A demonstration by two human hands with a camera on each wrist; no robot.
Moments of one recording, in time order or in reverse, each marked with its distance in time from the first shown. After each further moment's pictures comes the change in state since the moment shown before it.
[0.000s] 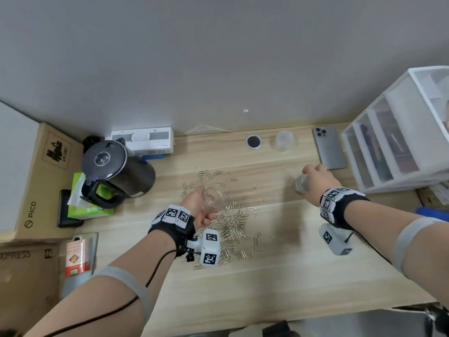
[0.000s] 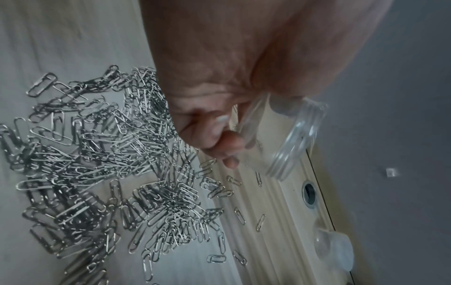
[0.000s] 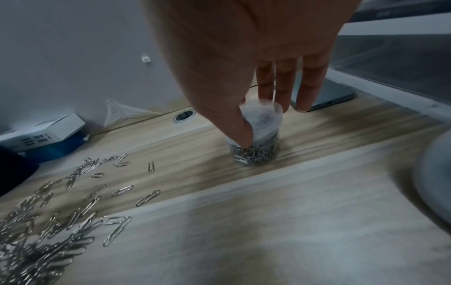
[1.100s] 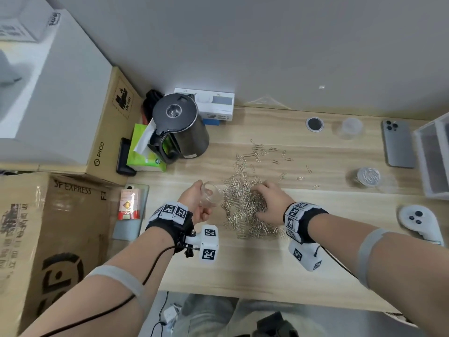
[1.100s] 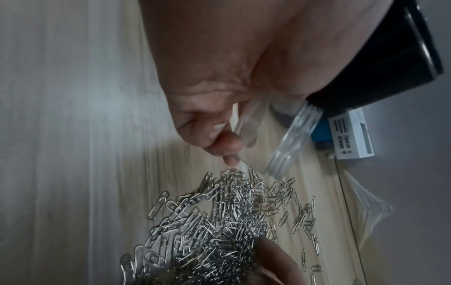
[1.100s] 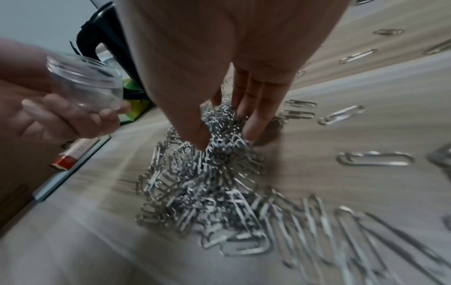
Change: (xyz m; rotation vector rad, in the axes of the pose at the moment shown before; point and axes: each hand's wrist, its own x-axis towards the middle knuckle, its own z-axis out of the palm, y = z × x) left_hand -0.027 -0.066 -0.142 -0.212 0.159 -0.058; right_hand -0.081 -0.212 0.118 0.087 -0.190 -0.567
